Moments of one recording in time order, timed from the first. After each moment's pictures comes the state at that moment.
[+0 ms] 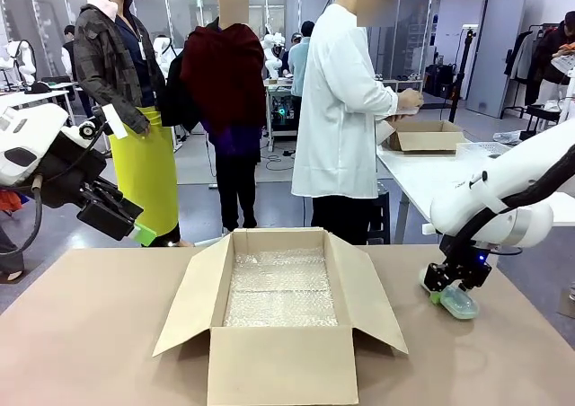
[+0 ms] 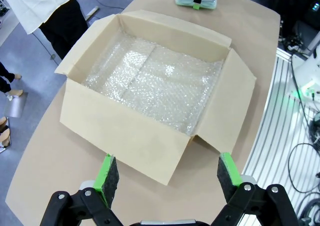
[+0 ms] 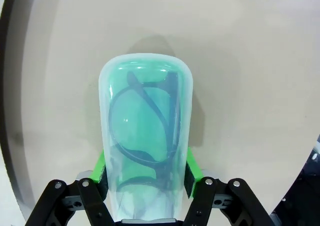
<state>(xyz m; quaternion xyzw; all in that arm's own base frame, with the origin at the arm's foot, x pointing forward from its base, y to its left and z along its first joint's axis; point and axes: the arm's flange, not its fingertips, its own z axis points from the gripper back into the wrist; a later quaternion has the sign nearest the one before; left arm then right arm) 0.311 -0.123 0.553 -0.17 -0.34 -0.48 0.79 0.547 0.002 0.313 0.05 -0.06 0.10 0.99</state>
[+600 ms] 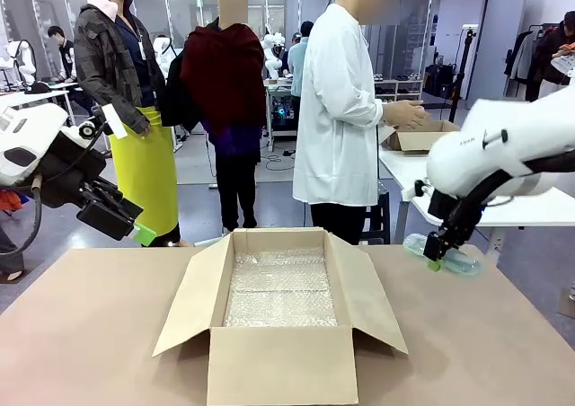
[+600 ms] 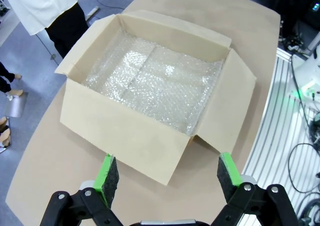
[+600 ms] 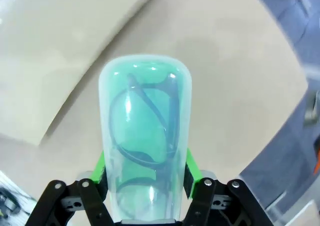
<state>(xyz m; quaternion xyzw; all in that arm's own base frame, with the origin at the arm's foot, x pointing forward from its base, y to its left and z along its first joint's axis) 0.311 -0.123 0.553 -0.17 -0.34 -0.48 0.79 0.511 0.059 0.437 0.00 -0.07 0.36 0.93</state>
